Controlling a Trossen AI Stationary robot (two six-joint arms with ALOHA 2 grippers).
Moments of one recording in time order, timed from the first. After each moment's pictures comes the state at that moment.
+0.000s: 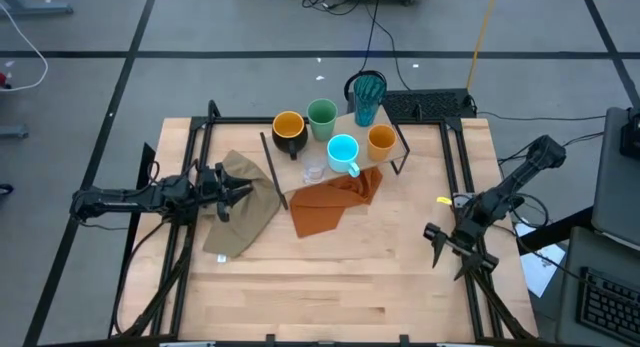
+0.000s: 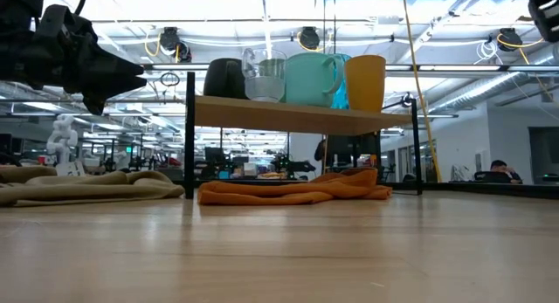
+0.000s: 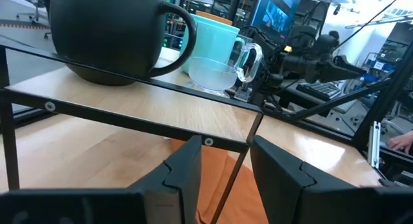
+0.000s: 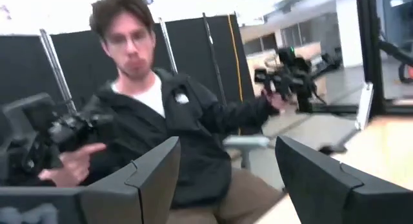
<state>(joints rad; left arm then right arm) 0.01 0.08 0.01 0.05 -0.21 -0.30 0.68 0.33 0.02 0.51 -0.24 0.31</state>
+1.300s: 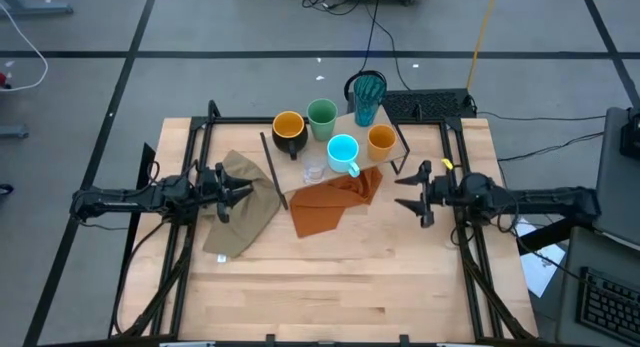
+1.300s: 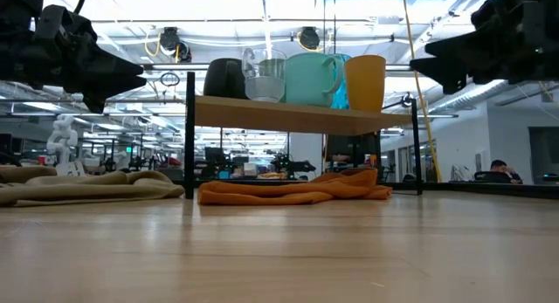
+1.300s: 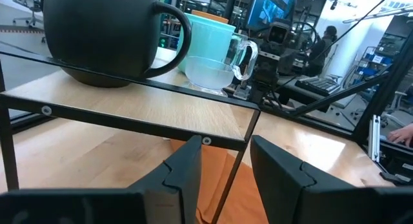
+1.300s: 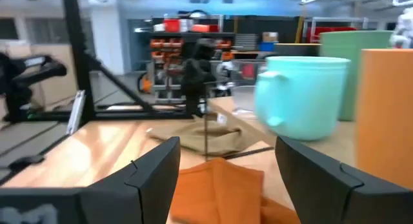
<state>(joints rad) 0.01 0.08 0.01 0.05 -0.20 -0.26 -0.07 0.33 0.02 0.40 -0.03 0.00</state>
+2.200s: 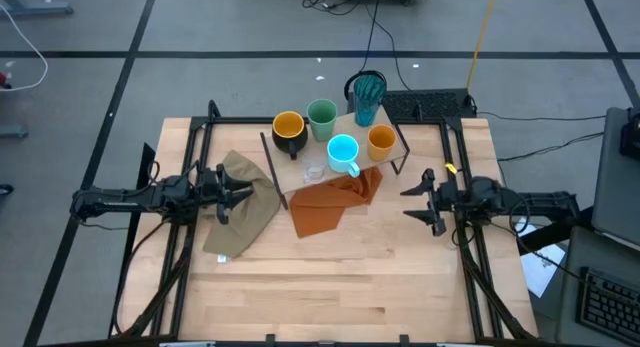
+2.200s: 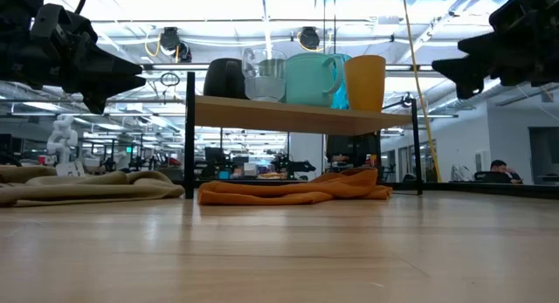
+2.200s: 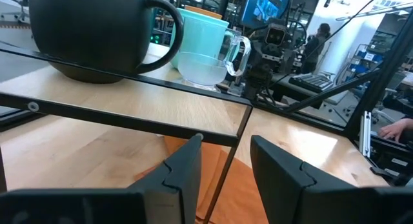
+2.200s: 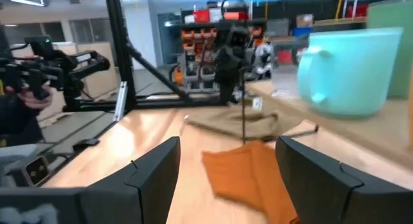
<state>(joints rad) 0.01 0.08 0.01 0.03 -0.17 -0.27 -0.01 0.00 0.02 0.03 -0.08 0.08</state>
